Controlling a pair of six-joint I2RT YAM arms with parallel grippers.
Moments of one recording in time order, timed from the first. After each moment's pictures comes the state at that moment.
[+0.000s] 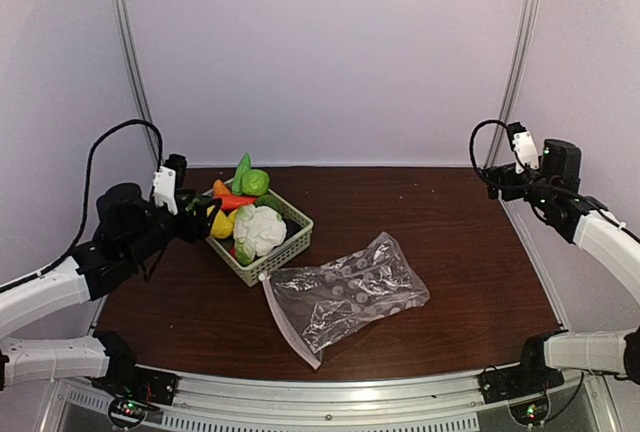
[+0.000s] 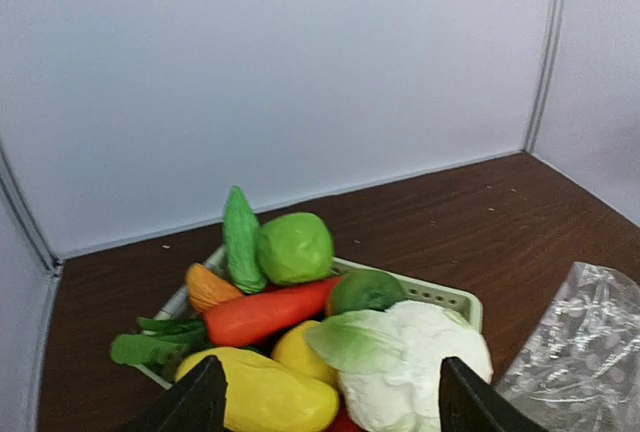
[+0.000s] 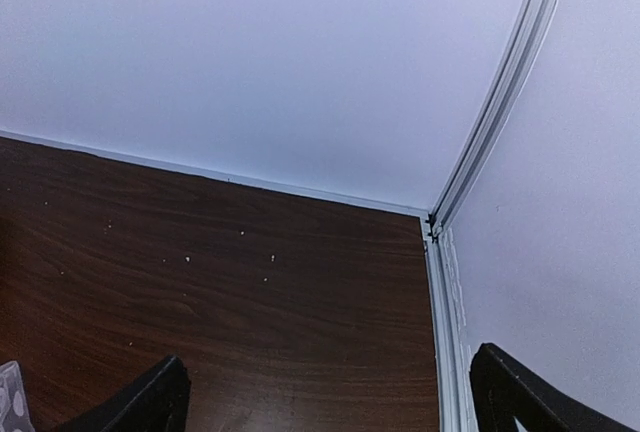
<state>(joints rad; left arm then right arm) -0.54 0.86 0.54 0.19 -0.14 -0.04 0.05 1.05 0.84 -0.05 0.01 -0.16</state>
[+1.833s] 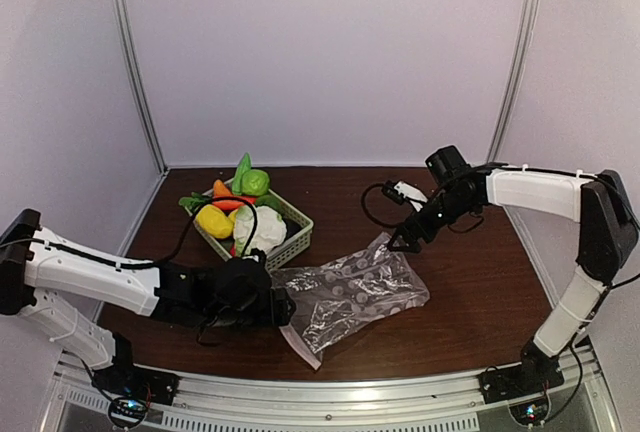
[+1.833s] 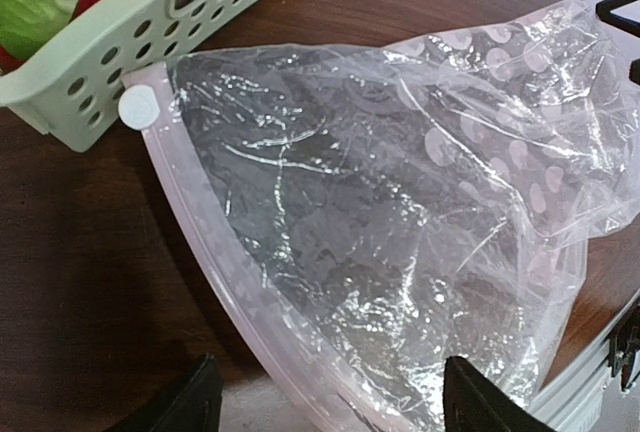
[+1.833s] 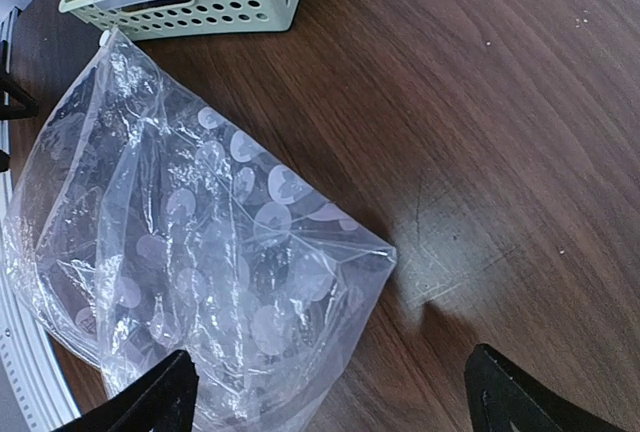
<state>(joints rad) -1.22 1.38 0.69 -0.20 -0.32 -1.08 0.45 1.66 1.19 -0.57 -0.45 -0.35</state>
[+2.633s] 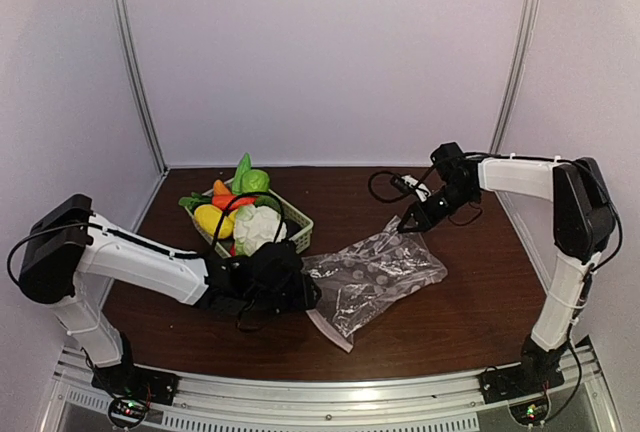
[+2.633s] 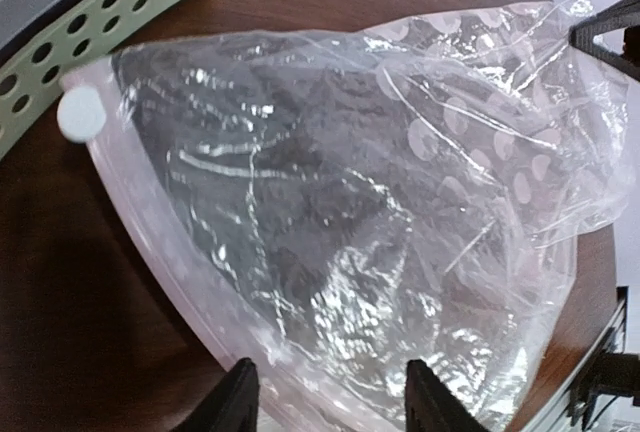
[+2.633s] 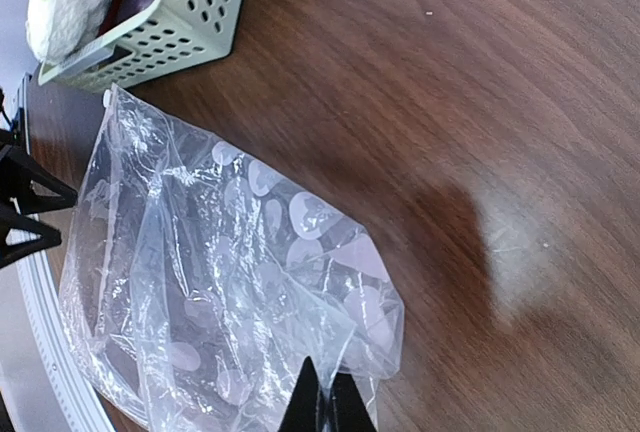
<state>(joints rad) -1.14 1.66 0.83 0.02 -0.23 -1.06 0.33 1.86 1.35 -0.65 -0.60 -0.28</state>
